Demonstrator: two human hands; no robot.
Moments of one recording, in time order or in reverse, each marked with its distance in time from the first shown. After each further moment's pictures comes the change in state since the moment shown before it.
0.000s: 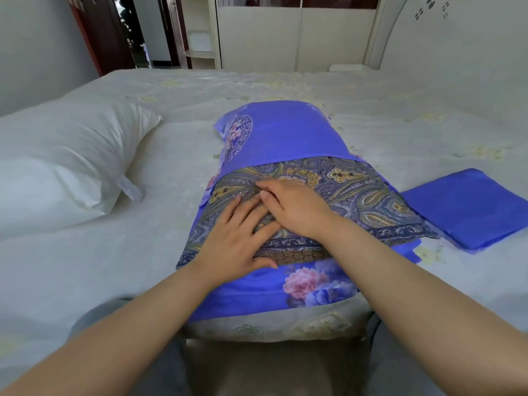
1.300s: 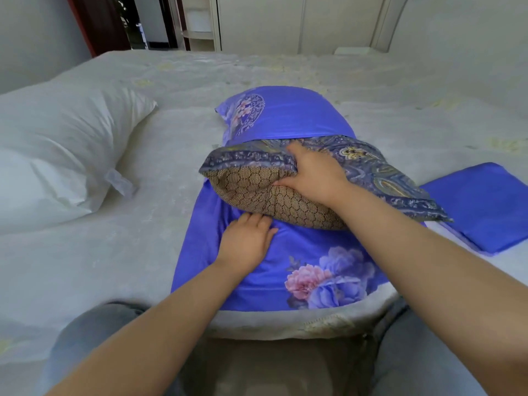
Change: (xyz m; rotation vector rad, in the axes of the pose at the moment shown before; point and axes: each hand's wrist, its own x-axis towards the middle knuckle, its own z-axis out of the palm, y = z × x) left_hand 0.014 0.011 0.063 -0.171 -0.216 -0.416; right_hand 0.045 0.040 -0.017 -0.157 0.057 0.180
